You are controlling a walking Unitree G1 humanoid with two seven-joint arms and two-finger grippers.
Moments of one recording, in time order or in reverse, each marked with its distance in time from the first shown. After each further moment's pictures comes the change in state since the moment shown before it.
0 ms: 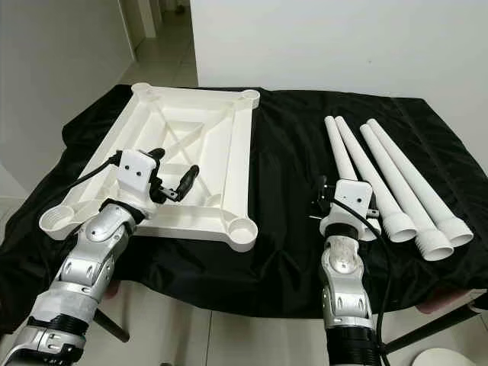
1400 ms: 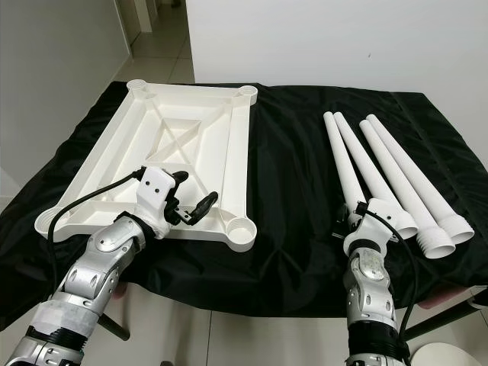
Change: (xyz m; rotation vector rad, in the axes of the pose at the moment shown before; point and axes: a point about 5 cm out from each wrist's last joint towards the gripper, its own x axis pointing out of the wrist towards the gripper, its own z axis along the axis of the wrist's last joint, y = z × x) left arm -0.007 -0.028 -0.008 -0.041 0.083 -0.200; right arm 0.012 -0.044 -0.049 0.090 0.289 -0.041
